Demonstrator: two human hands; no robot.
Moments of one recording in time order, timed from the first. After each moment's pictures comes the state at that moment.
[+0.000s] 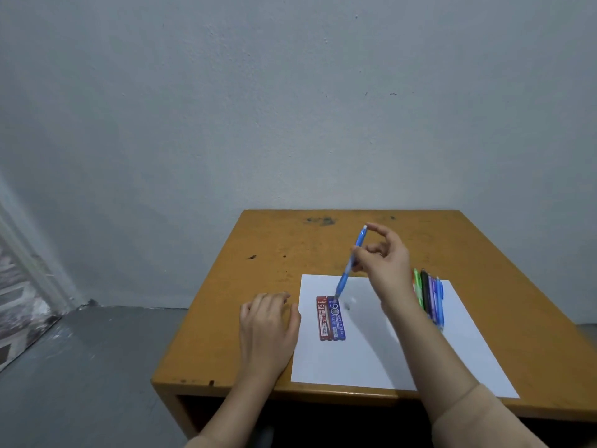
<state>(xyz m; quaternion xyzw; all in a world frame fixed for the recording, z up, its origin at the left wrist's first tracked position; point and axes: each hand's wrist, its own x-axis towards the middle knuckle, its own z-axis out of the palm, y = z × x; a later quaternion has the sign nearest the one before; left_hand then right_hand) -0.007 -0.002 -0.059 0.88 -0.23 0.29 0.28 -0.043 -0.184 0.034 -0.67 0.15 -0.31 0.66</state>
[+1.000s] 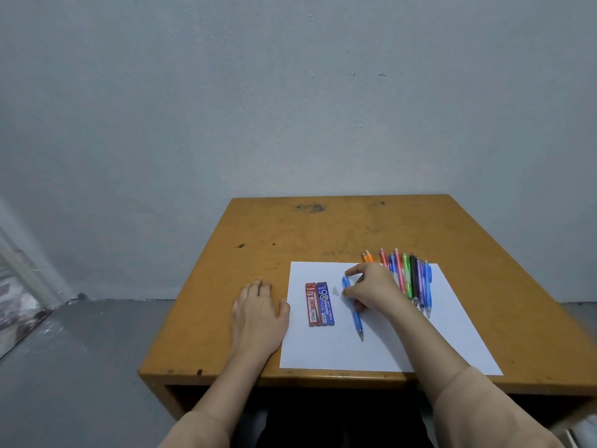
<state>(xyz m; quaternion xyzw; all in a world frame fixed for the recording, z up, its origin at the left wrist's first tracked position) -0.001 -0.009 -0.056 0.97 -0.15 0.09 0.19 -0.039 -0.212 -0.019 -0.87 0.26 -0.01 0.43</state>
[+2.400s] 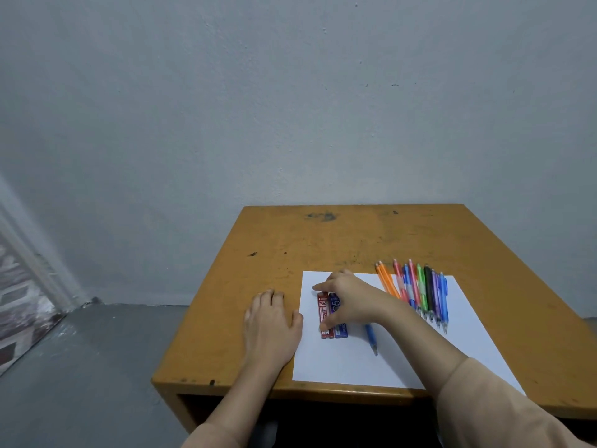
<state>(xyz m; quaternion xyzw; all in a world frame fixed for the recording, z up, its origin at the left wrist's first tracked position) 0.001 -0.010 -0.057 0.97 -0.15 0.10 0.18 -0.023 -0.176 0.000 -0.99 -0.04 0.07 0.15</state>
